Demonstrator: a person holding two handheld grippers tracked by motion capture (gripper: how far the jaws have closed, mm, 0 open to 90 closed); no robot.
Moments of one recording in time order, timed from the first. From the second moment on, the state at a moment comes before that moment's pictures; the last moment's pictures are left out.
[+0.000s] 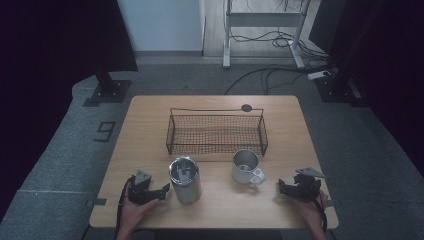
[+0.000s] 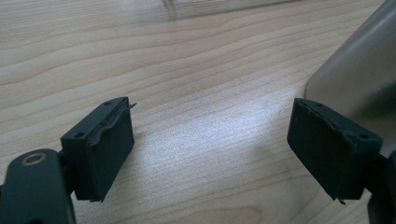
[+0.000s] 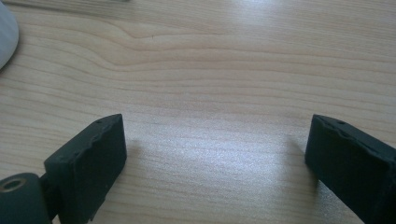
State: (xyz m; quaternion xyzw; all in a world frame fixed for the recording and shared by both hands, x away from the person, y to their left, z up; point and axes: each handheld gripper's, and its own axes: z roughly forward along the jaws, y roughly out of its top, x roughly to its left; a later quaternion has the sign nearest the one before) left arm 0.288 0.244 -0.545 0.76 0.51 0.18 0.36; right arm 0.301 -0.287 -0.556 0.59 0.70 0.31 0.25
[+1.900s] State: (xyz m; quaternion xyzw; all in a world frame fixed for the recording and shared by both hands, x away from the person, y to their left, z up) left arm 0.229 0.208 -0.467 0.78 0.34 0.12 0.51; right arm 0.301 -0.290 -0.556 0.59 0.70 0.31 0.25
